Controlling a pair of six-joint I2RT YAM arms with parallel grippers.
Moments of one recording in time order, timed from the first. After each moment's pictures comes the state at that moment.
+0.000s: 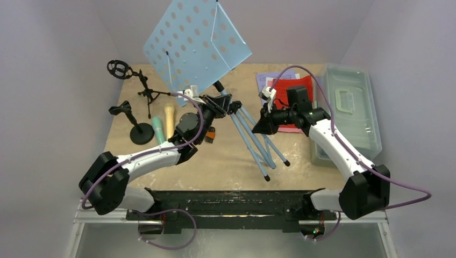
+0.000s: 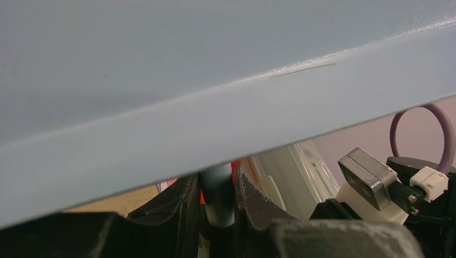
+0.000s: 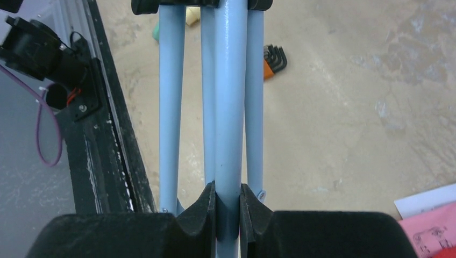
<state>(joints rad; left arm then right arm) -0.76 1.35 0.76 0.82 -0.35 -0.67 0.34 1.31 1.09 -0.52 -0.83 -0.25</state>
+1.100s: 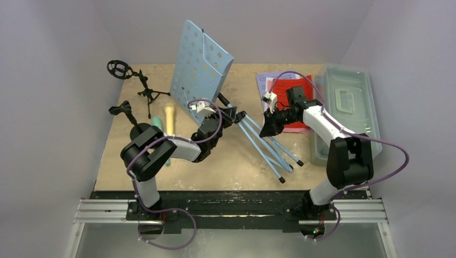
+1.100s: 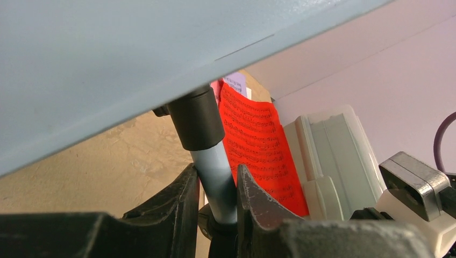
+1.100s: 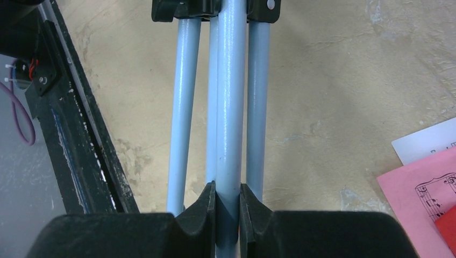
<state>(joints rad) -0.77 1.80 0.74 1.03 -0.48 -0.93 0.20 1.59 1.13 -0.69 -0.81 -0.44</state>
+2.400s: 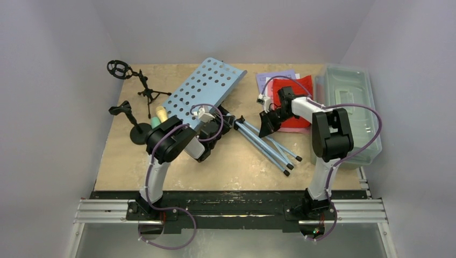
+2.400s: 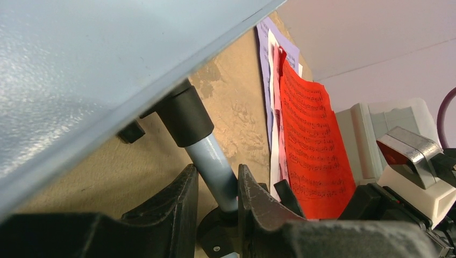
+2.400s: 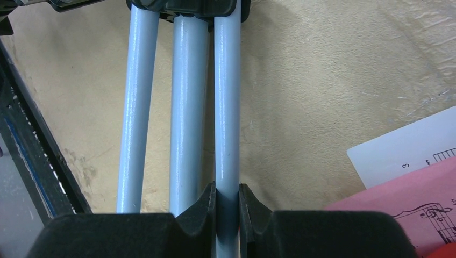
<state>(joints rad) -0.68 2.14 0.78 1.20 -0.34 -1.06 0.18 1.94 1.29 -0.70 -0.71 -0.44</state>
